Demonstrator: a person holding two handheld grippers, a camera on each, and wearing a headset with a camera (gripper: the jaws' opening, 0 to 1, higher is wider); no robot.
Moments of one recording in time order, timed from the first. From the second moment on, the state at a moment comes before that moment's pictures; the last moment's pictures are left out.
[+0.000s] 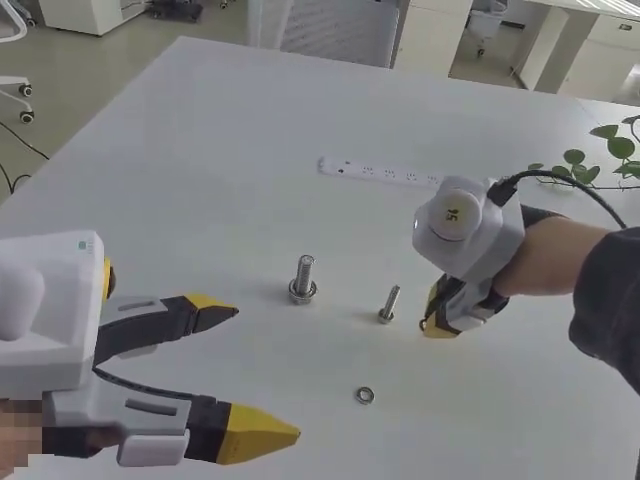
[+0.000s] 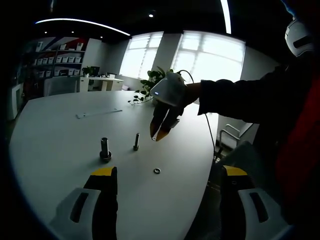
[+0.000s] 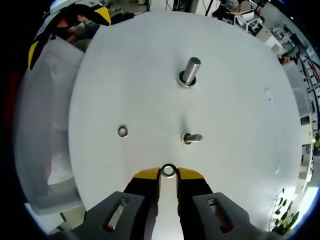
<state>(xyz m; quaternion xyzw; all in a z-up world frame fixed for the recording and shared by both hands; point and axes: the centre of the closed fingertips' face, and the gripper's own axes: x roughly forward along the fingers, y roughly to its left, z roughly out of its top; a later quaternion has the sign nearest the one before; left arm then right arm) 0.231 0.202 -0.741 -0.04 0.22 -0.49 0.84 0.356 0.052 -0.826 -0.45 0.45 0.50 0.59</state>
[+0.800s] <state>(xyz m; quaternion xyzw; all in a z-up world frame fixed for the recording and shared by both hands) 0.234 0.203 -0.739 -0.04 0.21 -0.49 0.85 0.378 0.074 -0.780 -0.48 0.41 0.50 0.59</state>
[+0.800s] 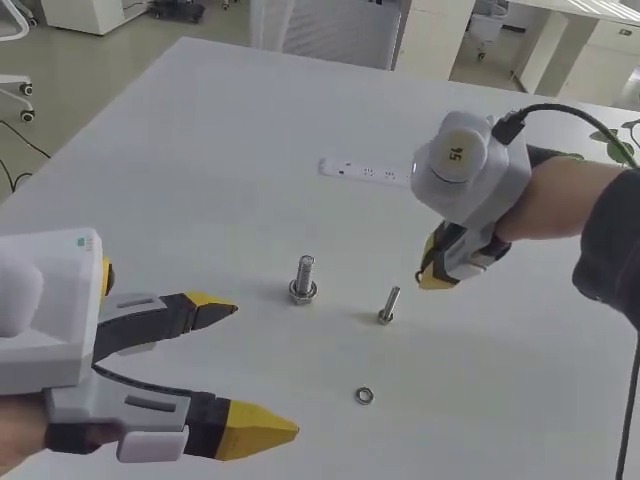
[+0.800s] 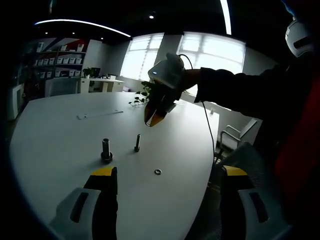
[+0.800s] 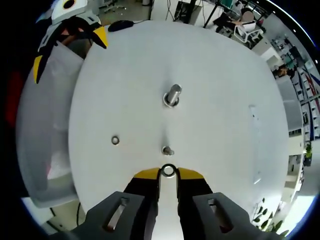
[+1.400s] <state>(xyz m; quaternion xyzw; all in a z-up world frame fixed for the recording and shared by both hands) 0.236 0.208 -0.742 -0.05 0.22 -0.48 0.85 0.396 0.085 -0.800 -0.49 0.41 0.51 0.57</state>
